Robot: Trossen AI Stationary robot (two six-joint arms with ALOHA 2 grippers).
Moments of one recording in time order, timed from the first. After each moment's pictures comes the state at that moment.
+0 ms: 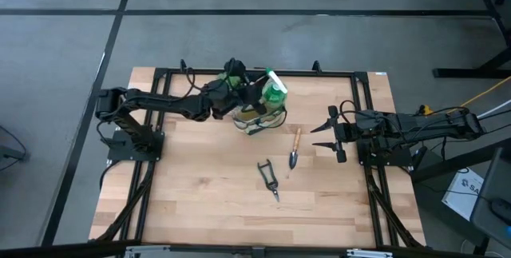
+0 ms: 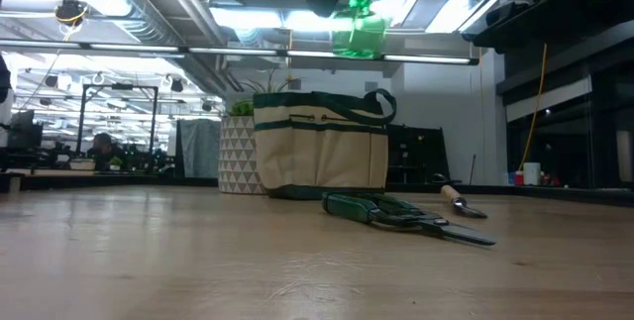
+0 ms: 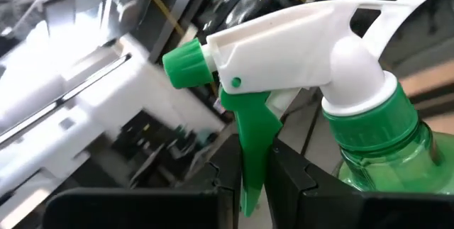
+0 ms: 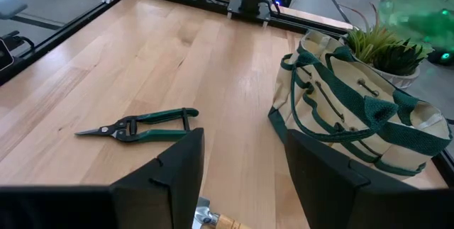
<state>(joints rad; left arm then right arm) 0.14 1.56 1.09 0.62 -0.56 0.83 0.08 0.59 0.42 -0.21 0.00 -0.19</state>
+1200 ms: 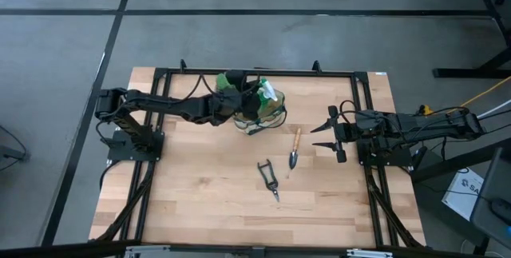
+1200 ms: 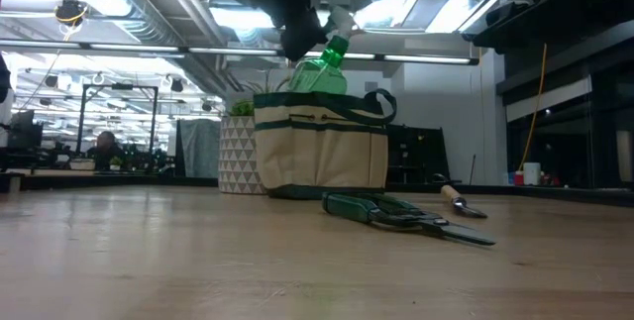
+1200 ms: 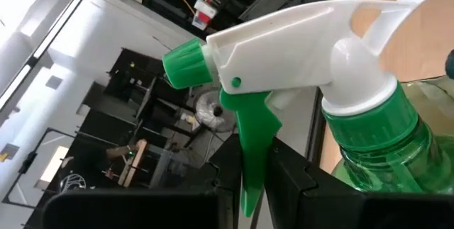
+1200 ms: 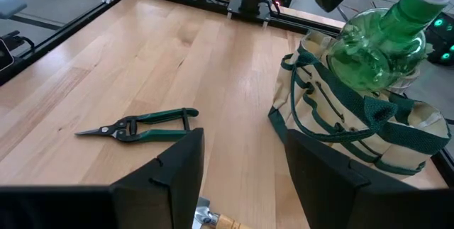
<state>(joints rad) 0.11 1.56 1.09 0.22 -0.78 0.80 0.08 0.59 0.42 -0.21 0.00 -0.19</state>
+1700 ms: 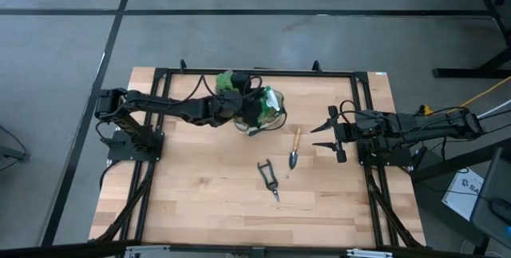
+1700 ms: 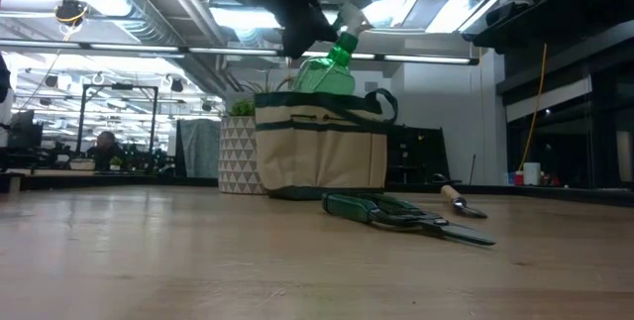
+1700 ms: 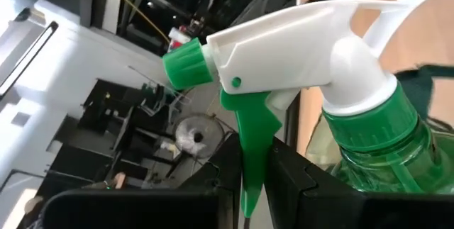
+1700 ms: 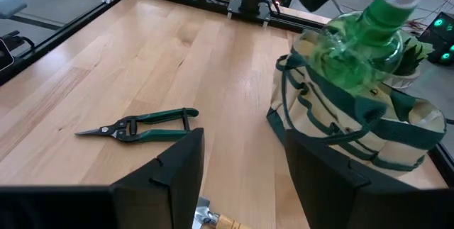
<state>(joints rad) 0.09 1.56 1.09 0.20 -0.65 0.82 0.08 0.59 0.42 -0.21 0.00 -0.19</state>
